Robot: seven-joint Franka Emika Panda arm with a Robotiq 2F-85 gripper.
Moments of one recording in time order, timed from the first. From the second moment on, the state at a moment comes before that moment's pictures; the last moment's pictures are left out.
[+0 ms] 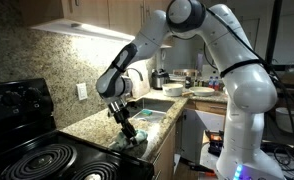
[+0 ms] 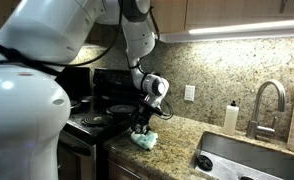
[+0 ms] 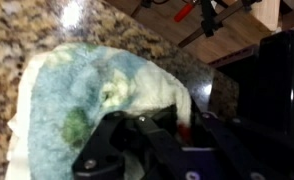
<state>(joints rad) -0.10 0.48 0.13 -2.01 0.15 1.84 -0.48</state>
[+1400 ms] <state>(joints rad) -0.27 0.42 -0.16 -2.12 0.10 1.88 -0.47</state>
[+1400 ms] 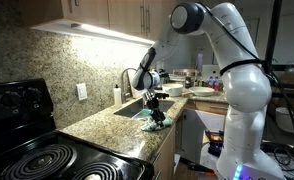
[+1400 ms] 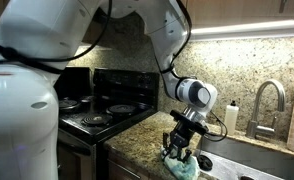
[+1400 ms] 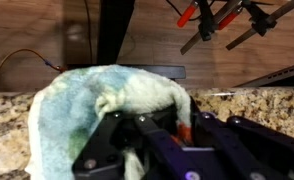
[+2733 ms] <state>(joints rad) -0.08 0.35 0.14 -2.18 0.21 1.87 -0.53</state>
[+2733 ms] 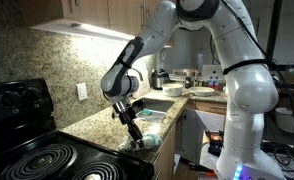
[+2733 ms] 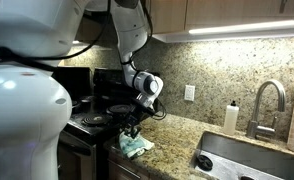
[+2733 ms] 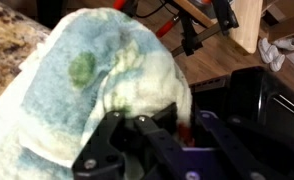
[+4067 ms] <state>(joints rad) -0.21 0.40 -0.16 -2.11 0.09 1.89 -0.42</state>
